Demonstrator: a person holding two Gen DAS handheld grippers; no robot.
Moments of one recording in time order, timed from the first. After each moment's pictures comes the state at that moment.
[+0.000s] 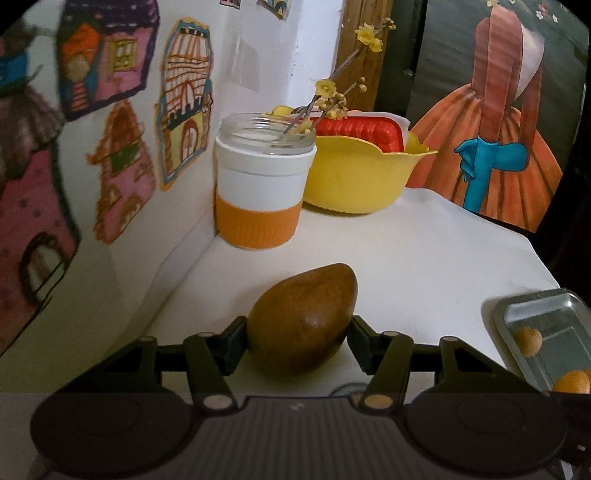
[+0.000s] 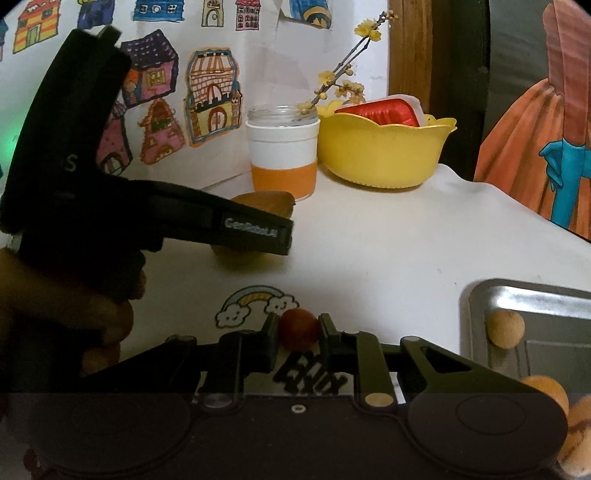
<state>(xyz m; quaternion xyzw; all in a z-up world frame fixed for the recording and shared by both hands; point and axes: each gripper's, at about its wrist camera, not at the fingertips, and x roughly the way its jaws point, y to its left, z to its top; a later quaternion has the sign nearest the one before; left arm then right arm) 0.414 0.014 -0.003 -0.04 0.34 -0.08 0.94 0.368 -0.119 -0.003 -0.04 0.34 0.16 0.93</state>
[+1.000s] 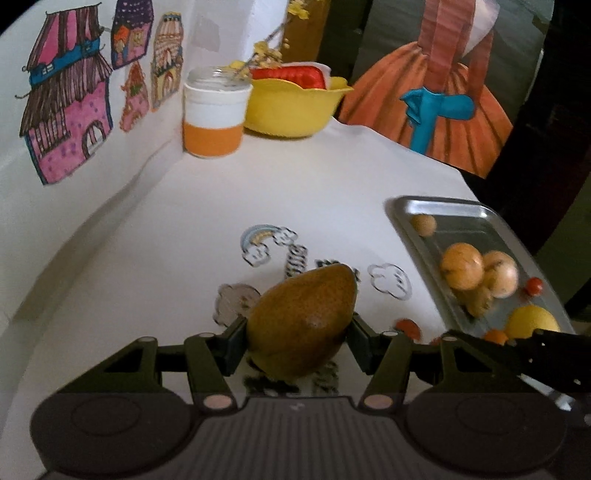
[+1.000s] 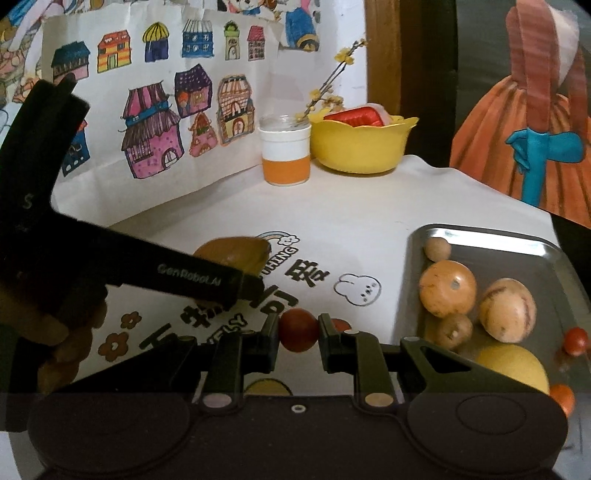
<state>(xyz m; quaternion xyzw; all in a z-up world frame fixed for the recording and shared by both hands) 0.295 -0.004 0.015 -0.04 0.42 -0.13 0.90 0.246 -0.160 0.028 -0.02 0.33 0.15 0.93</state>
